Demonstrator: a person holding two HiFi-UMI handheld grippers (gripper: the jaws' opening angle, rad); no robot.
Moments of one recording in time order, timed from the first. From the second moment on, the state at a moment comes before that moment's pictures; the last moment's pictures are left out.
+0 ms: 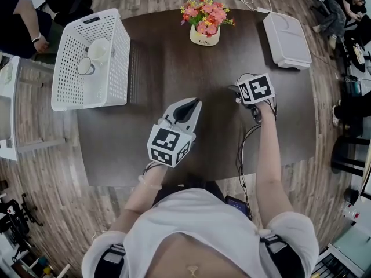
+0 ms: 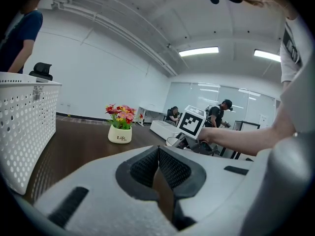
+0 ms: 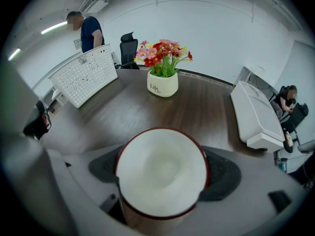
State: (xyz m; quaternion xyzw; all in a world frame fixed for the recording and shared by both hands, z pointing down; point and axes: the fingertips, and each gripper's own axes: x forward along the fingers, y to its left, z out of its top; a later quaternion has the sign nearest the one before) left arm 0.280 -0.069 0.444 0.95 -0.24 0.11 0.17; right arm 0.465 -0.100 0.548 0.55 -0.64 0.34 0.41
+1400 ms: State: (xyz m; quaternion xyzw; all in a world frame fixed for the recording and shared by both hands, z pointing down) left arm 0.085 -0.053 0.421 0.92 -0.35 0.06 0.18; right arm 0.253 -0.091 0.502 0.46 -0.72 0.28 0.44
